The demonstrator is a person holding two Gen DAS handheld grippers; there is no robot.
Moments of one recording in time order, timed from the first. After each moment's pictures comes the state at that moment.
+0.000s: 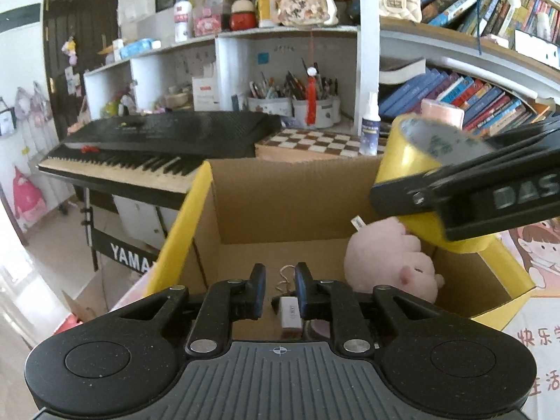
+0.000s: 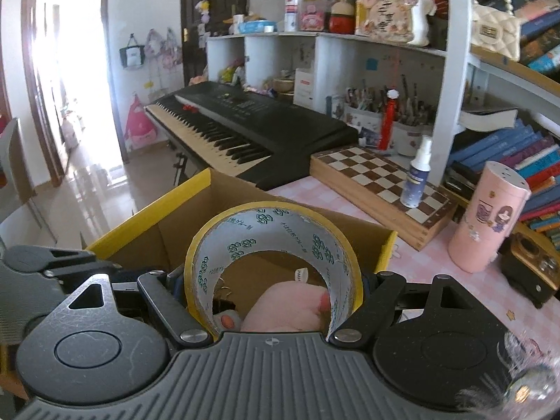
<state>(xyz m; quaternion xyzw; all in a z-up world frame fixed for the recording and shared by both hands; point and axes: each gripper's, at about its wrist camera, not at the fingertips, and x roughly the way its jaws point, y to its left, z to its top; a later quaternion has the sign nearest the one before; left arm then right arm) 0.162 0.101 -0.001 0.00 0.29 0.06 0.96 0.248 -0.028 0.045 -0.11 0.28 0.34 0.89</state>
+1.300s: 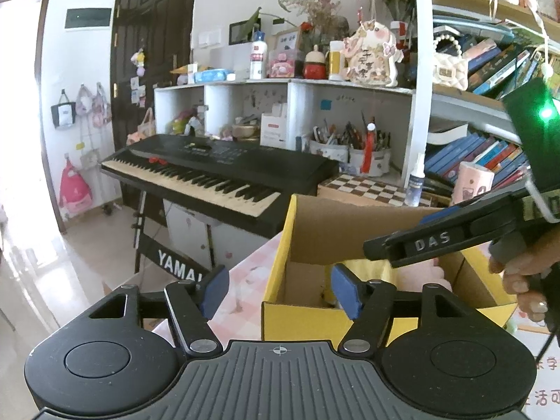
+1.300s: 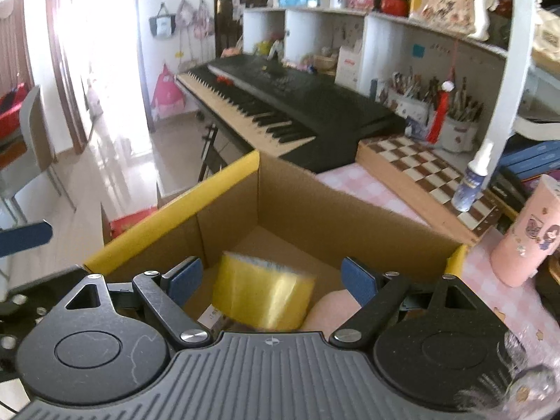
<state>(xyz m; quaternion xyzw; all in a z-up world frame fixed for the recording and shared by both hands) 0.085 0.130 0.032 -0.04 0.22 0.14 0.96 0.246 0.024 0.039 -0.14 0.31 0.38 0.86</state>
